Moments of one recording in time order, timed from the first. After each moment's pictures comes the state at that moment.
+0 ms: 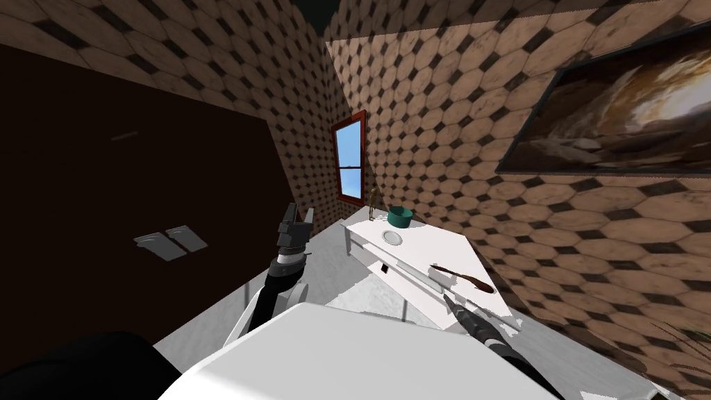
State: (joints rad) left arm 0.53 0.04 -0.04 -2.39 -0.12 -0.59 0.12; right arm 0.67 -0.55 0.05 -1.80 0.45 0.23 0.30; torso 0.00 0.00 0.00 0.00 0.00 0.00
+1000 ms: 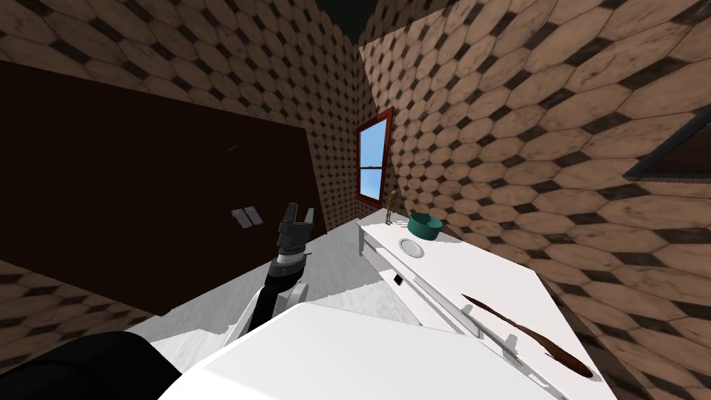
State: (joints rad) left arm 0.53 0.04 -0.04 -2.39 -0.12 -0.59 0.12; right arm 0.74 -0.71 0.15 -1.59 0.58 0.42 0.51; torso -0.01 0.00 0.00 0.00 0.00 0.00
